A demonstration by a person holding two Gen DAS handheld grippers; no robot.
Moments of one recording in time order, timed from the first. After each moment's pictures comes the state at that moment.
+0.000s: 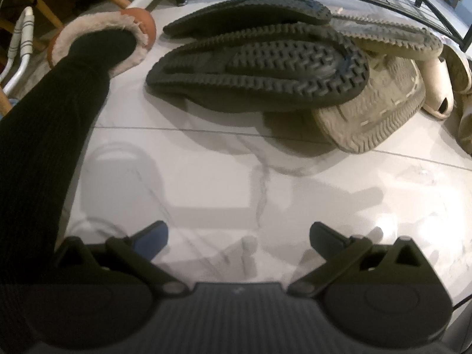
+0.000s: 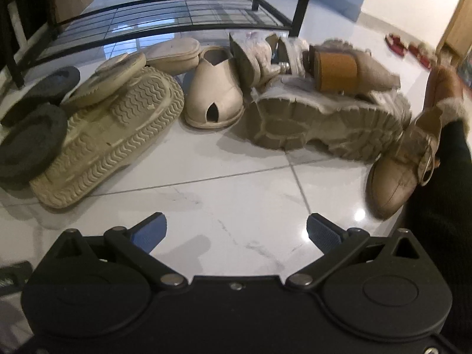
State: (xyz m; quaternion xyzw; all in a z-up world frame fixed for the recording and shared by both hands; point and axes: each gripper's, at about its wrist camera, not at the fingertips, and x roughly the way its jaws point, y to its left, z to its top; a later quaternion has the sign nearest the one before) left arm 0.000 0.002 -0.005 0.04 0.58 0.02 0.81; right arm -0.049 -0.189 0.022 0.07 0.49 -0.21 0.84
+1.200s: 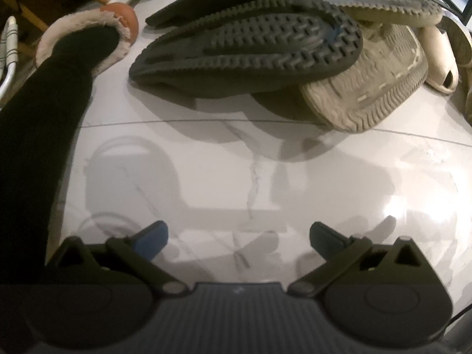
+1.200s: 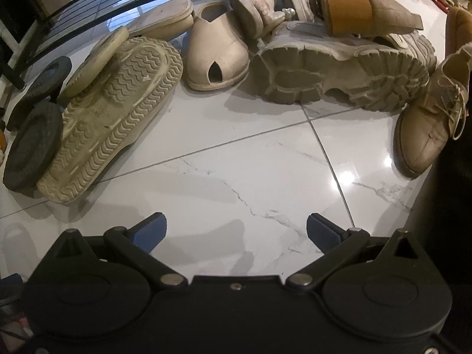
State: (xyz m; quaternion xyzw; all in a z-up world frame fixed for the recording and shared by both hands) left arm 0.005 -0.016 -0.022 0.07 0.60 0.01 0.80; right arm -0.038 -0.211 0.007 0.14 0.55 -0.18 0.81
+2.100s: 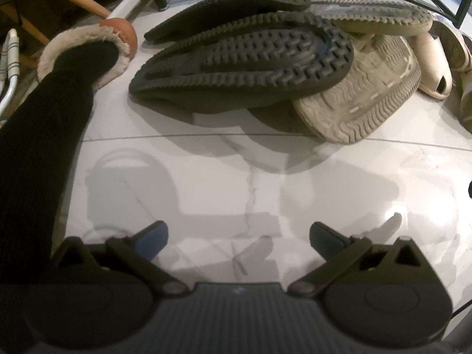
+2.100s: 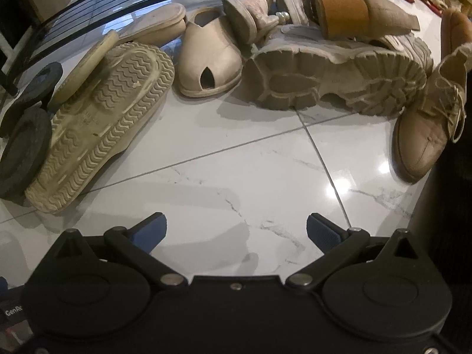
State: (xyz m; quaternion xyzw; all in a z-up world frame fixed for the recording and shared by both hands) left arm 0.004 -0.020 -0.014 0.08 0.58 0.01 0.81; right arm -0.036 -0.213 -0.002 0.12 0.53 -0.19 0.82
